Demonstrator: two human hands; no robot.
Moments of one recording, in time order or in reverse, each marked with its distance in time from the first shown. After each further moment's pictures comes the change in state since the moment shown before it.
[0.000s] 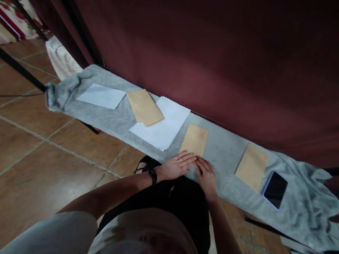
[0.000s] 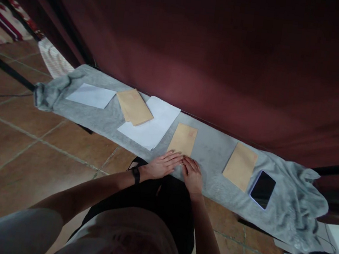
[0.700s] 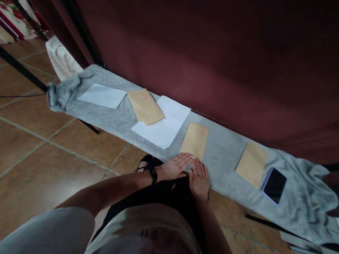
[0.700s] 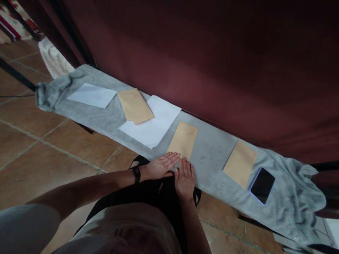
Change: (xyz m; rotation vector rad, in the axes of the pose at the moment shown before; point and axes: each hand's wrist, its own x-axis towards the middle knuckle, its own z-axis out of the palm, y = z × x) left_hand -0.017 0.003 0.011 -0.044 -0.021 -0.028; right_hand -0.036 -0.046 0.028 -0.218 0.033 0.060
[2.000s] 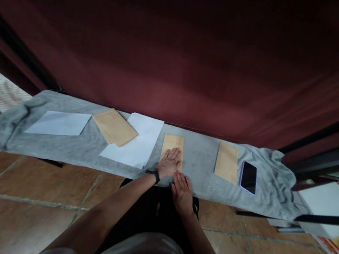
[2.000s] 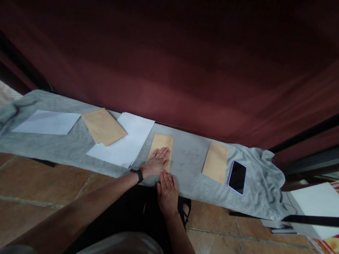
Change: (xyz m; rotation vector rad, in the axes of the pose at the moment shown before) left_hand 0.116 -0.026 0.011 -0.007 -0.147 -0.317; right_hand 0.001 -0.006 -0.001 0.005 0.101 0.045
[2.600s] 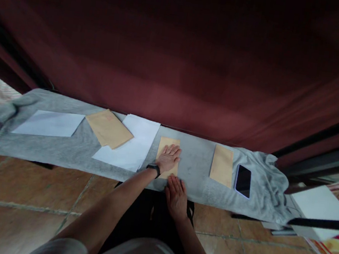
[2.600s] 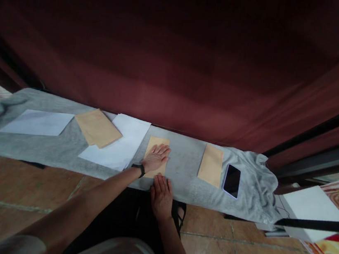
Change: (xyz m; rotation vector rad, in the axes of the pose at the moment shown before) left_hand 0.042 -0.013 -0.001 0.008 0.048 0.029; right_hand 0.001 0.001 0.003 0.001 0.049 -0.024
